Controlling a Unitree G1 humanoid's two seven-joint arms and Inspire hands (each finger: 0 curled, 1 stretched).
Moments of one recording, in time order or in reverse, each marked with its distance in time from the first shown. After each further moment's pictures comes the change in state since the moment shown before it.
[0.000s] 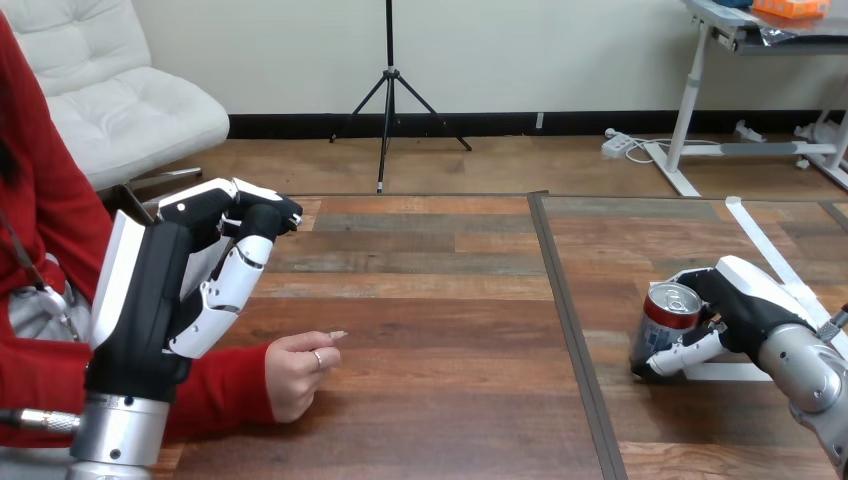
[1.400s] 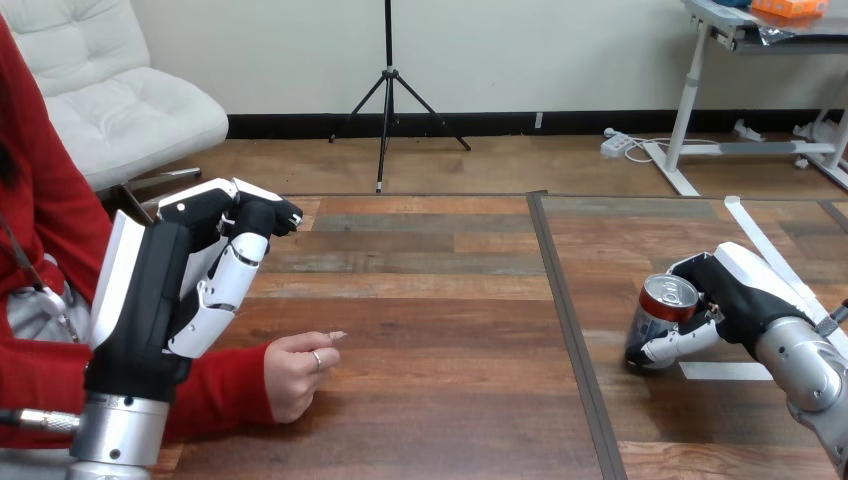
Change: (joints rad) left arm 0.000 0.000 0.001 0.000 0.000 -0.001 0.000; right arm 0.000 0.000 -0.010 0.000 0.008 -0.066 -0.045
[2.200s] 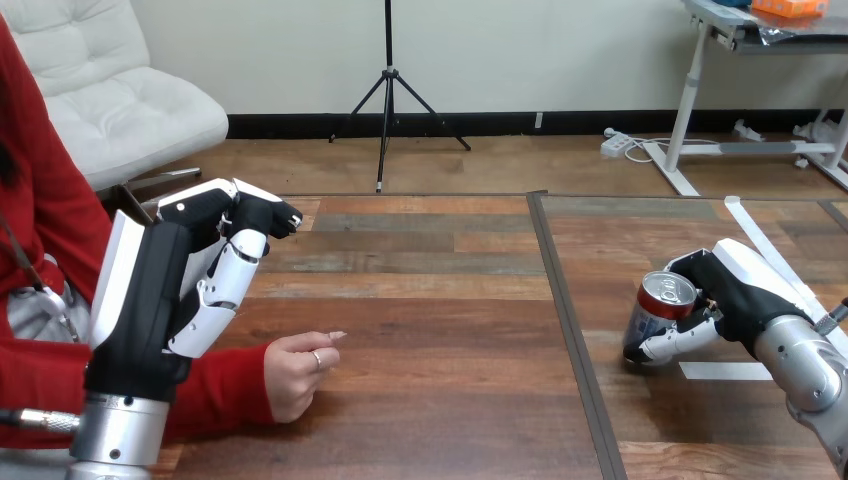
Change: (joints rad) left arm 0.000 0.000 0.000 0.000 -0.001 0.000 0.000; right arm 0.000 0.000 0.000 0.000 0.000 -0.022 -0.007
